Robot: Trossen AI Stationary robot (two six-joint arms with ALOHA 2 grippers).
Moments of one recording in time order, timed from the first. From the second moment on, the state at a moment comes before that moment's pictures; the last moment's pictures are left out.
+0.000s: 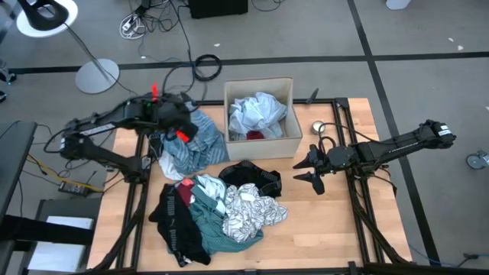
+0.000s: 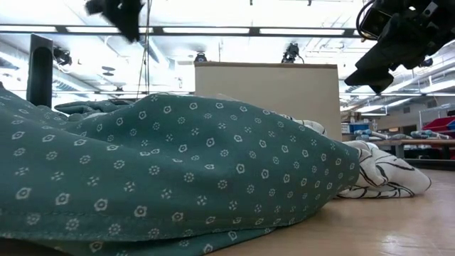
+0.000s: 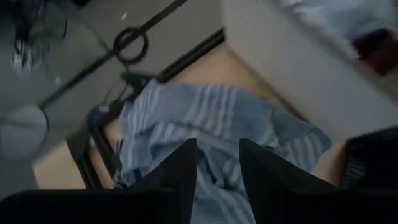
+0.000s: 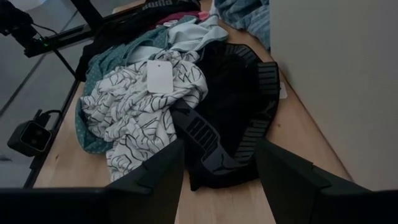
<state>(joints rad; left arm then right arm) 0.18 1.21 1.45 -1.39 -0.57 -0.69 0.21 0.72 0.39 -0.14 0.15 0.37</state>
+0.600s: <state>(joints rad) 0.54 1.15 0.94 -0.89 -0.39 -0.68 0.21 0.72 0.39 -0.15 0.19 0.36</state>
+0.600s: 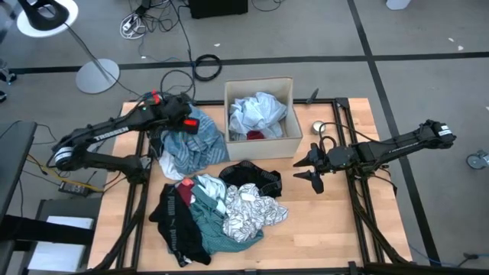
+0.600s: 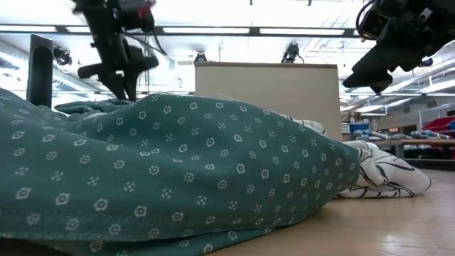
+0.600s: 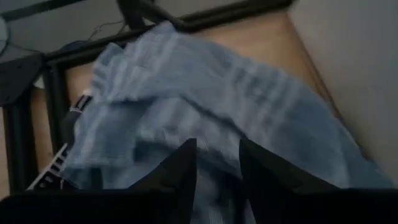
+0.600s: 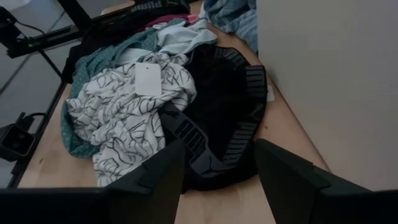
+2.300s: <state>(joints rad) 0.18 1.30 1.79 -0.70 -0.39 -0.37 0.21 0.75 0.39 -0.17 0.25 0.40</state>
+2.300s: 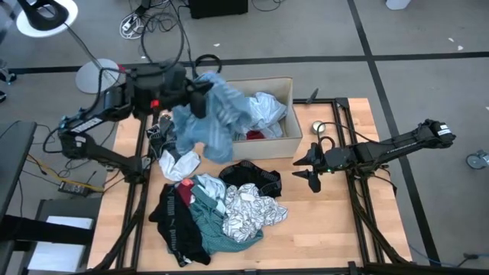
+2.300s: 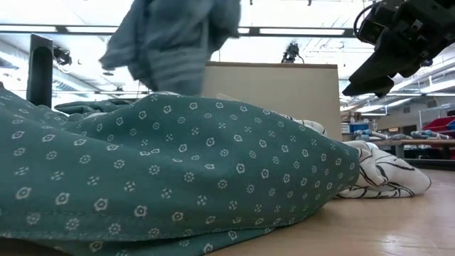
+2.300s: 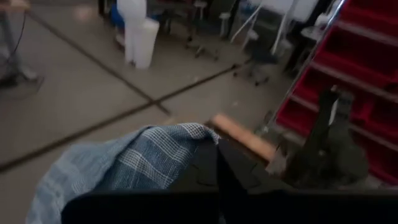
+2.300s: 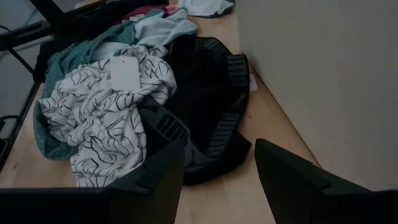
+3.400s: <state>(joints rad) 0.27 1.92 2.31 -0.89 -0.28 -0.22 0.21 0.75 0.39 -0.17 0.25 0.39</state>
